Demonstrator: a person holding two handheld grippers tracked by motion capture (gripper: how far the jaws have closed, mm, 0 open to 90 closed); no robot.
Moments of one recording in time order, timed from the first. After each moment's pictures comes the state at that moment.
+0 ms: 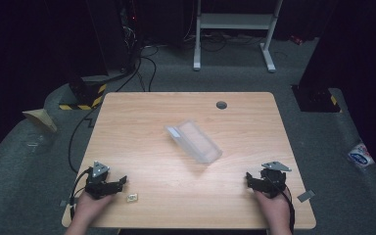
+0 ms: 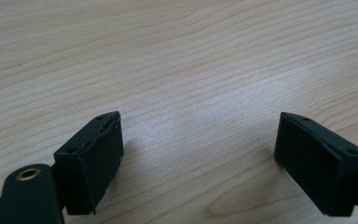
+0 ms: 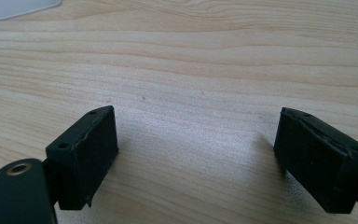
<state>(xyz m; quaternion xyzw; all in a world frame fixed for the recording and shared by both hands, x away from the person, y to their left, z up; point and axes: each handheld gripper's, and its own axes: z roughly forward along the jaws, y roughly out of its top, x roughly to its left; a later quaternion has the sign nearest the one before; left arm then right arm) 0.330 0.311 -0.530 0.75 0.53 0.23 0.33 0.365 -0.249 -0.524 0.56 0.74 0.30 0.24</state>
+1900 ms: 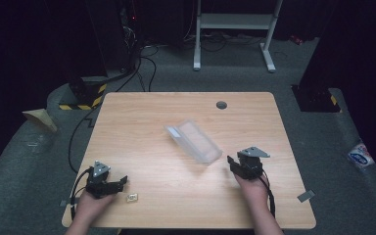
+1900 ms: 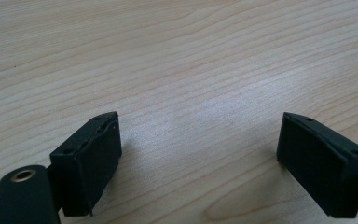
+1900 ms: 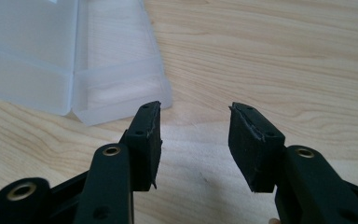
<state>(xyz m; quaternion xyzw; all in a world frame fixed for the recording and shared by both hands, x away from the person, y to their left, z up) 0.332 0.310 -0.530 0.75 0.52 0.23 0.33 0.400 -0.182 -0.501 0.49 0.75 0.38 0.23</state>
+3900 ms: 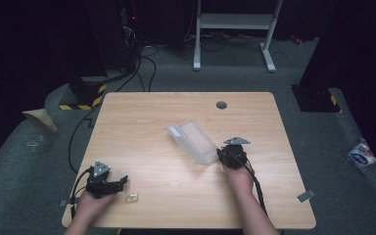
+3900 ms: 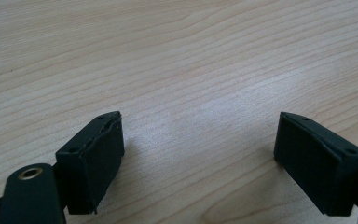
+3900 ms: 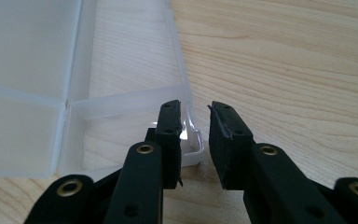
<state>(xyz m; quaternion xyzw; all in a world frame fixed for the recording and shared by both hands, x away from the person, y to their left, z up) 0.332 0.309 -0.530 0.75 0.52 0.23 0.33 0.443 -0.143 -0.513 0.49 0.78 0.35 0.20</state>
